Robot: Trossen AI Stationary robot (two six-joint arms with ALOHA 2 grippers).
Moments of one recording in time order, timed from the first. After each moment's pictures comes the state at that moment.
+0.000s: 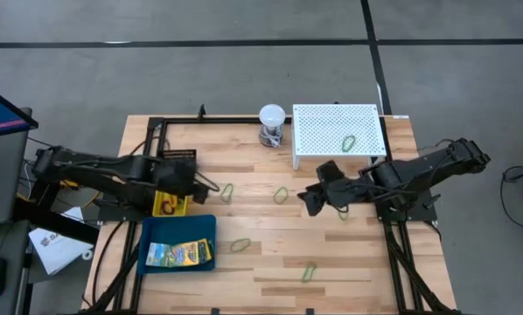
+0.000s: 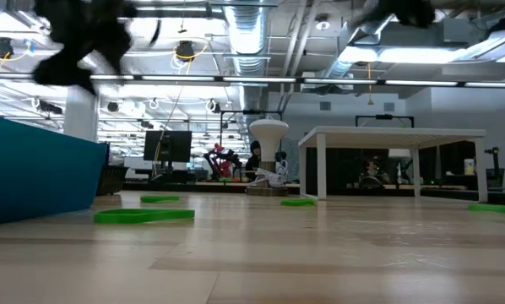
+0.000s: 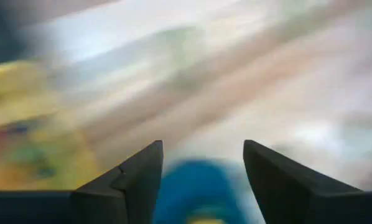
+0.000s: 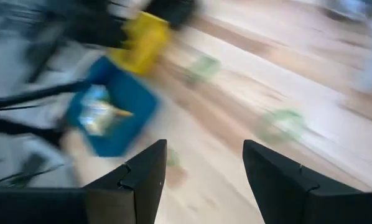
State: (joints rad) left arm -0.09 0.95 0.78 -0.81 -0.15 -1.20; right arm 0.32 1.26 1.19 -0.73 0.47 1.13
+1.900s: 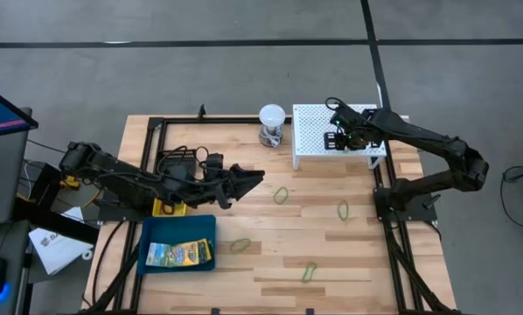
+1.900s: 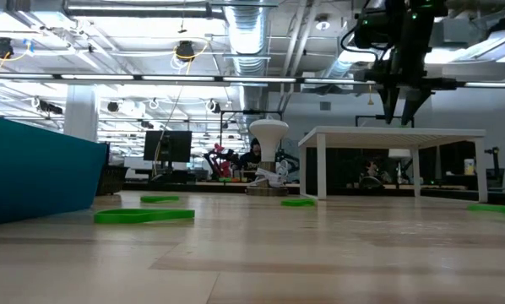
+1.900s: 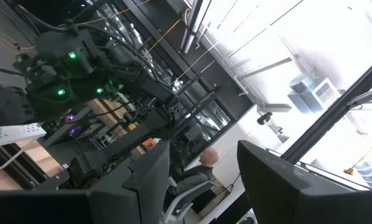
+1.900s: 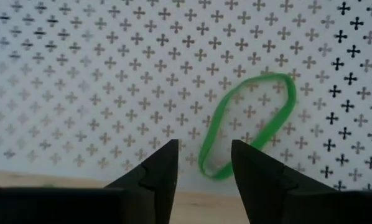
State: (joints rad) left arm -0.26 1.38 0.89 0.87 -0.42 -0.74; right arm -0.58 1.27 1.09 -1.11 0.22 0.89
